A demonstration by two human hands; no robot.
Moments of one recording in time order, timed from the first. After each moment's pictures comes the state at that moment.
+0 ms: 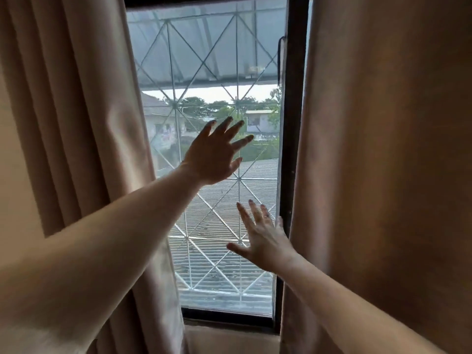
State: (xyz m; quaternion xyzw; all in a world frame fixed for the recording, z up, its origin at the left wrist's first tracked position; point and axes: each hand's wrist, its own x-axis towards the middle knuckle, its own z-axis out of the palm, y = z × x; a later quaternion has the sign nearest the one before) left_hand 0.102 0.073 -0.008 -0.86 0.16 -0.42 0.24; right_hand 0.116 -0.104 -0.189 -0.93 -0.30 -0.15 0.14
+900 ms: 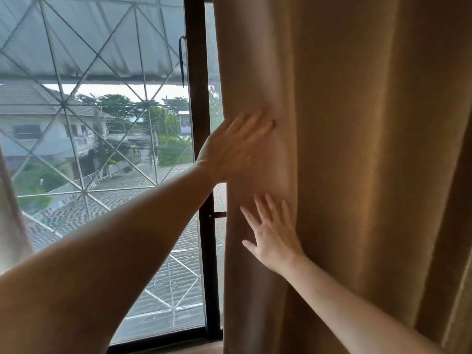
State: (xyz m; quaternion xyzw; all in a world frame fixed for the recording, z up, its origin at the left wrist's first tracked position) left_hand 0.178 -0.134 0.000 -0.78 0.32 -0.50 0.18; right_hand 0.113 -0.288 -0.182 -0.94 -0.12 -0.32 -0.05
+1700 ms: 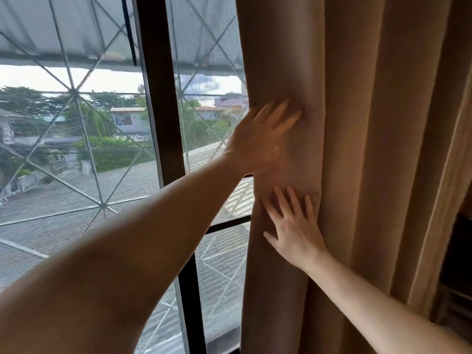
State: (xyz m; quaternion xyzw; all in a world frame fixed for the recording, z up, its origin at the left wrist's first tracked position) left_hand 0.257 -0.232 0.001 -0.72 0.46 -0.52 0.05; right_hand 0.163 -0.347 -0.190 -0.94 0.05 -0.33 -0.09
